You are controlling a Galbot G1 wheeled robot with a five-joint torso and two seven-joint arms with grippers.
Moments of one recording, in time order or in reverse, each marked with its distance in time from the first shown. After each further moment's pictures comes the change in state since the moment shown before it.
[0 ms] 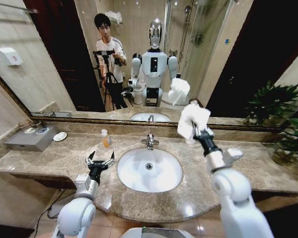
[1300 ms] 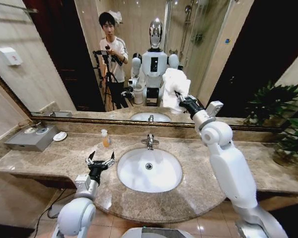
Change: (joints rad) left arm 0.000 0.000 0.000 0.000 0.000 0.000 0.000; right arm 0.519 -0.060 -0.246 -0.308 0.176 -0.092 0.025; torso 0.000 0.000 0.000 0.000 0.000
